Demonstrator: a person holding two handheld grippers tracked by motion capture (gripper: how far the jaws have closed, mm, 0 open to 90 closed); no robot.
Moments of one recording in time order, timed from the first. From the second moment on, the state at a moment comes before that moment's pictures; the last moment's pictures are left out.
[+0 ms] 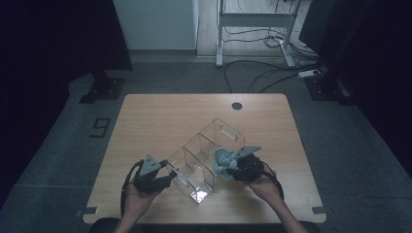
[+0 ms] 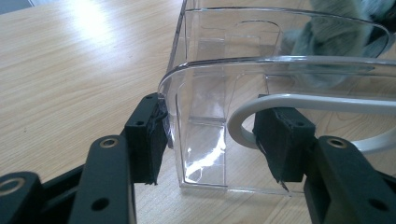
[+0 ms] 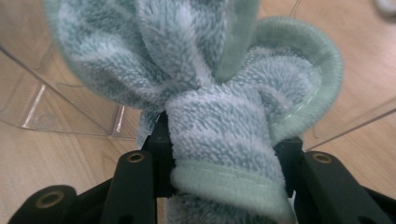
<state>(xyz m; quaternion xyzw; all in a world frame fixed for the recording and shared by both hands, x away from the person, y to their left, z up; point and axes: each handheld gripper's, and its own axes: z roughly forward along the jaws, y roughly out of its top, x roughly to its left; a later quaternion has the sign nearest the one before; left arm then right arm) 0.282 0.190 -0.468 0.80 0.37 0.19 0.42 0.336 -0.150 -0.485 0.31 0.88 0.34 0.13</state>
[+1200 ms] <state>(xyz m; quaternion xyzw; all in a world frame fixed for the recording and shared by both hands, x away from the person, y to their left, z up) 0.283 0.190 -0.469 0.80 0.38 0.19 0.43 0.344 -0.141 -0.527 0.33 0.89 0.30 0.11</state>
